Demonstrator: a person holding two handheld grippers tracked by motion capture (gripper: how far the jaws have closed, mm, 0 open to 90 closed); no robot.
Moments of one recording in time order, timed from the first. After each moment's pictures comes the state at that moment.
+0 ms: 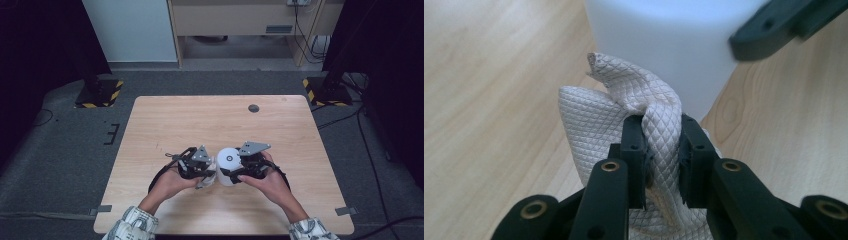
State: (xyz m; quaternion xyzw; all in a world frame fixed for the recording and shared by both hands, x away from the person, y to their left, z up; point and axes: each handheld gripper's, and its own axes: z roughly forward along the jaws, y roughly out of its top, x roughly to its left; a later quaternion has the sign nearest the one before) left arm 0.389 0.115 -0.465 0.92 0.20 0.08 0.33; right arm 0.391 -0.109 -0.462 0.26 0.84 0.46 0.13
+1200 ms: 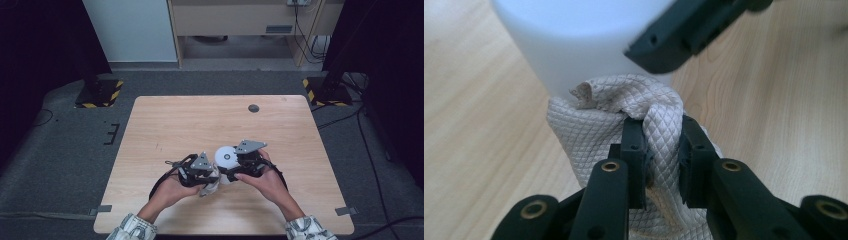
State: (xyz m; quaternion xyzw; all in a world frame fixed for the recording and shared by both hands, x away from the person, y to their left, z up) left arm 0.366 0.111 -0.465 0.91 0.19 0.06 0.36; right arm 0.395 -0.101 -0.461 0.27 0.84 0.46 0.14
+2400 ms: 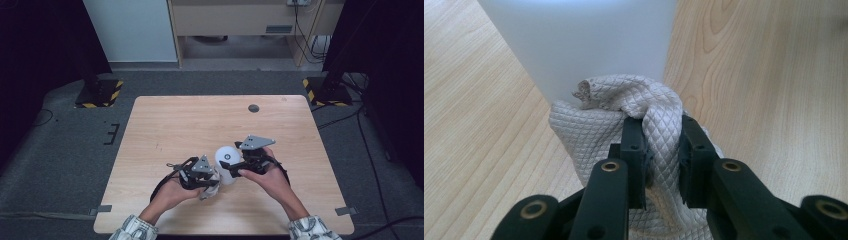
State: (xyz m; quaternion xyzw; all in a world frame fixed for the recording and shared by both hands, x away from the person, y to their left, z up) left arm 0.363 0.112 -0.470 0.91 0.19 0.06 0.36; right arm 0.394 -0.111 -0.439 0.28 0.81 0.50 0.14
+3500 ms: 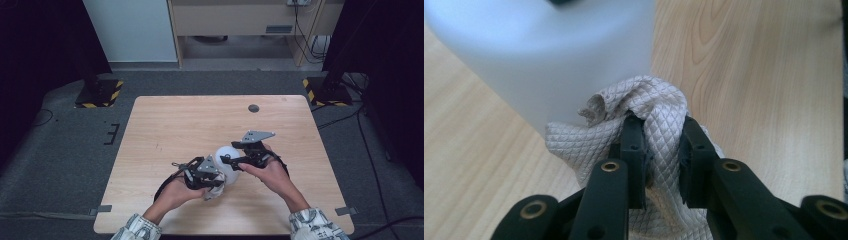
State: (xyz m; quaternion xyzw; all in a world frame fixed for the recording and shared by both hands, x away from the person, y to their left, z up) left arm 0.363 0.097 -0.469 0.92 0.18 0.05 0.35; right arm 0.411 -0.113 -0.442 0.29 0.82 0.49 0.09
